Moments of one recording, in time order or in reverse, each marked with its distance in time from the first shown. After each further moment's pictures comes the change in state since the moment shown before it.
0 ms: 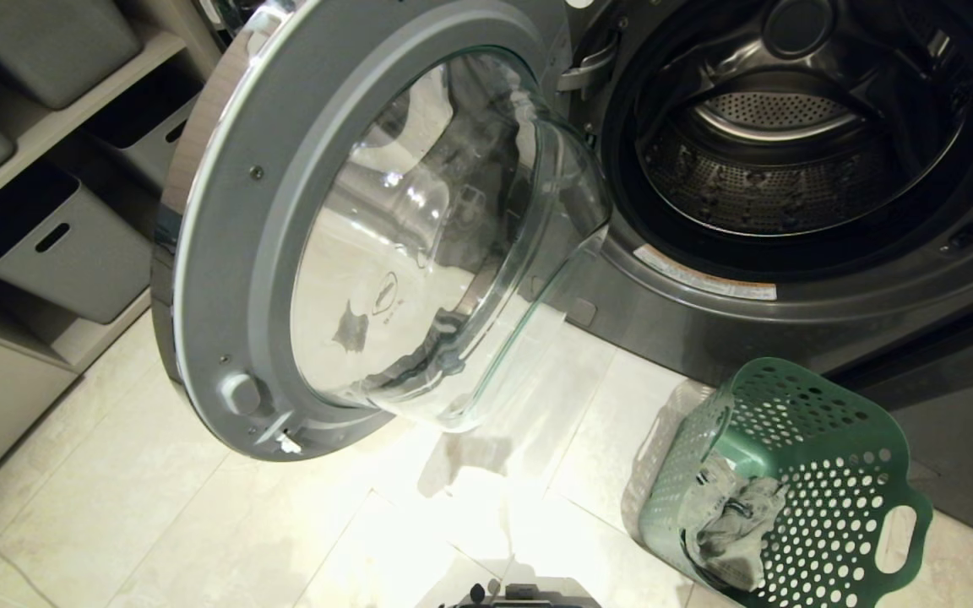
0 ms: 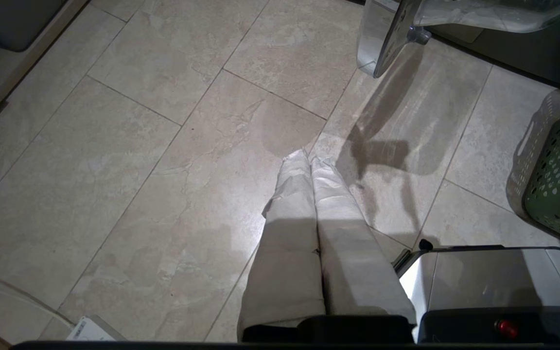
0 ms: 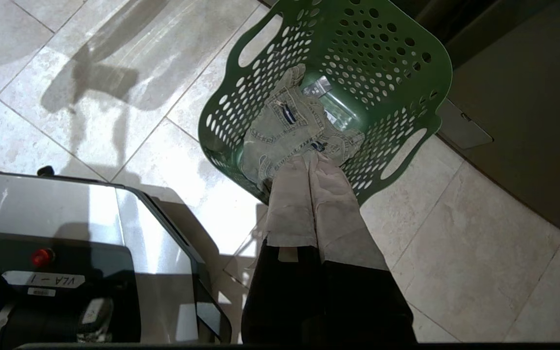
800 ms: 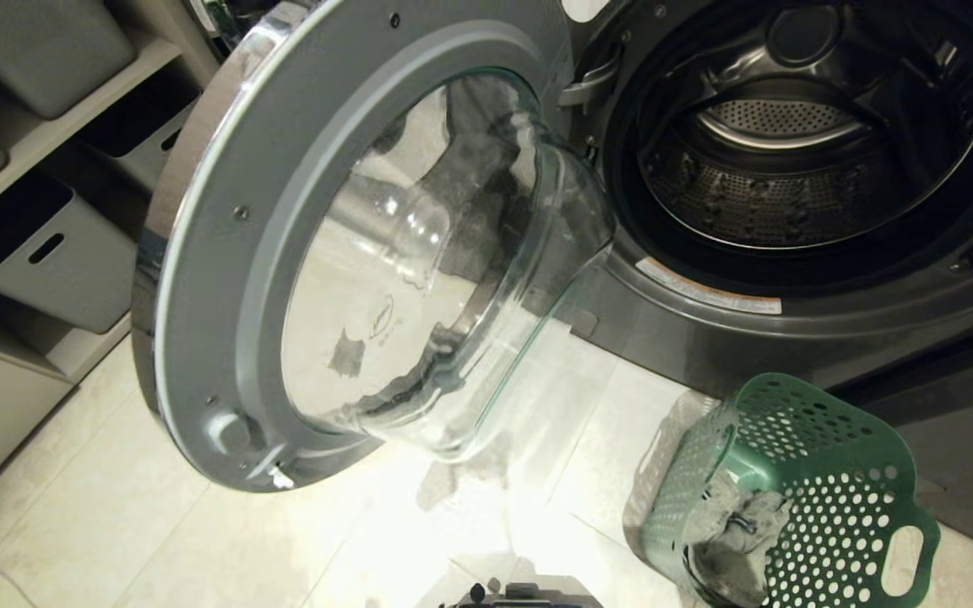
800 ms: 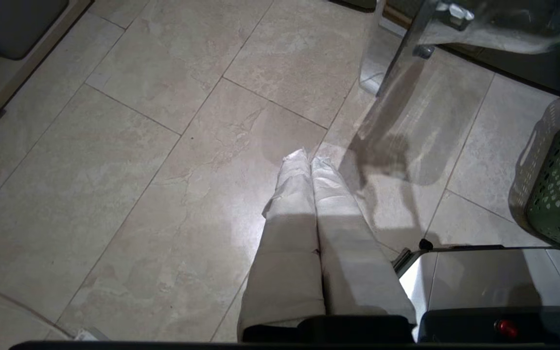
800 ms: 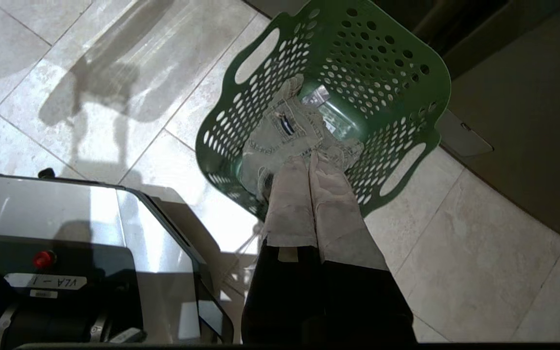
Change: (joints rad) left arm 0.000 0.000 0.000 0.000 0.000 0.000; right arm 0.000 0.000 0.000 0.000 -0.005 0.010
